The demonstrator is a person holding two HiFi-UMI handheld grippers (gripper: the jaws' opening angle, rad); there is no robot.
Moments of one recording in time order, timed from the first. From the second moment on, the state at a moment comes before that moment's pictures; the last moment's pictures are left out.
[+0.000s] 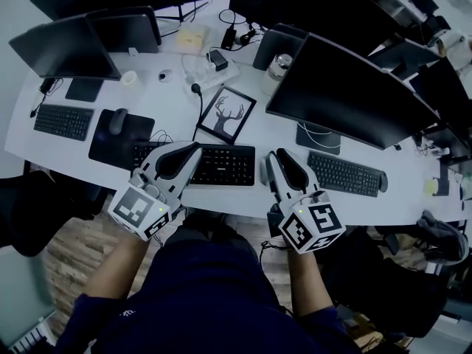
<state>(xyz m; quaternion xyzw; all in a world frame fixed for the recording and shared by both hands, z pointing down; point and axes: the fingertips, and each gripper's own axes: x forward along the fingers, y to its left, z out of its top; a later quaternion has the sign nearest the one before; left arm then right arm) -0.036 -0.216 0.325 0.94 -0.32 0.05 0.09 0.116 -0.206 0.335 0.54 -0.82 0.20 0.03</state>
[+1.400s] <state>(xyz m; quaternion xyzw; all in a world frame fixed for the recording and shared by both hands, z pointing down) 0.001 -0.205 0.313 0.94 -0.33 0.04 0.09 0.141 -0.203 0.326 0.52 -0.84 0.17 0.04</state>
